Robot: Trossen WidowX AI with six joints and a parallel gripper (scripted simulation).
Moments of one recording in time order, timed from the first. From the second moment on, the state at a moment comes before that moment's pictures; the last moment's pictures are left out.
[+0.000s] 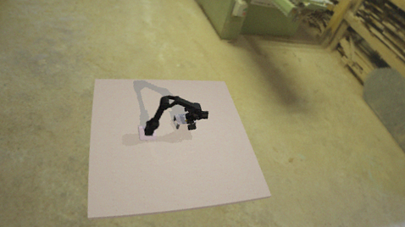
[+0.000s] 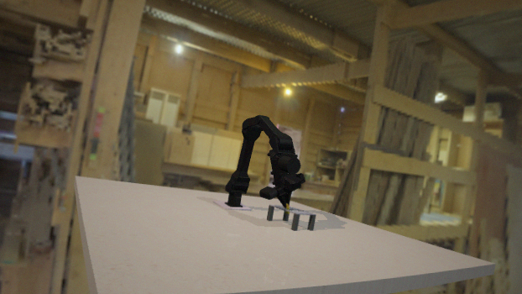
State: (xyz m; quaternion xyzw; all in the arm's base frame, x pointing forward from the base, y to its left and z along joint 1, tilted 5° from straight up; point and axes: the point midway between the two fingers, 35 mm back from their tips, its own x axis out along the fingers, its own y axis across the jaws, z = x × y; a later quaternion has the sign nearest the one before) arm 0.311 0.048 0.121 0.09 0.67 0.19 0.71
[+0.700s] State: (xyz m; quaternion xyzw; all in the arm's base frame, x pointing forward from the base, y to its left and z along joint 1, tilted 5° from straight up) arm 0.311 0.045 0.120 0.10 0.67 0.19 0.71
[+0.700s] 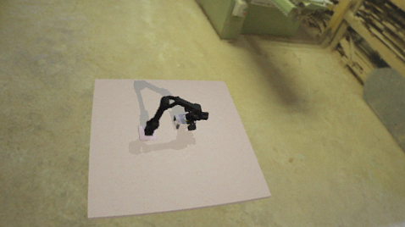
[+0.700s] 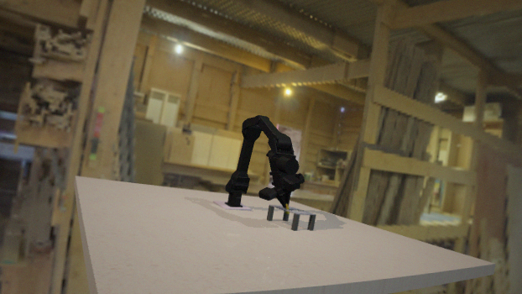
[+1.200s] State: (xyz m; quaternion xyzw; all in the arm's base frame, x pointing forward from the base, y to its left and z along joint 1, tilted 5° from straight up) arm 0.311 0.046 0.119 0.10 0.67 0.19 0.71
